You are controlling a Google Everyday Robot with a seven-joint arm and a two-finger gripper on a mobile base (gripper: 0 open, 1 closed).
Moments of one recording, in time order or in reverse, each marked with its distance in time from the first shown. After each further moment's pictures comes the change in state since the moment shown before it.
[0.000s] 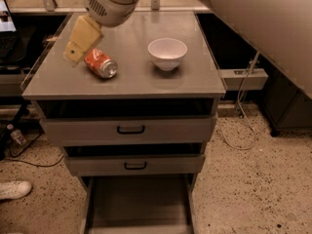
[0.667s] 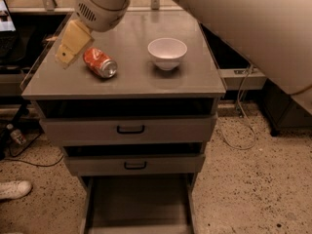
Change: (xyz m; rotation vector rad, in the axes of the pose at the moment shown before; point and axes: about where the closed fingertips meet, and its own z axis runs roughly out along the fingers) arm -0.014 0.007 0.027 -0.027 -0.006 0.028
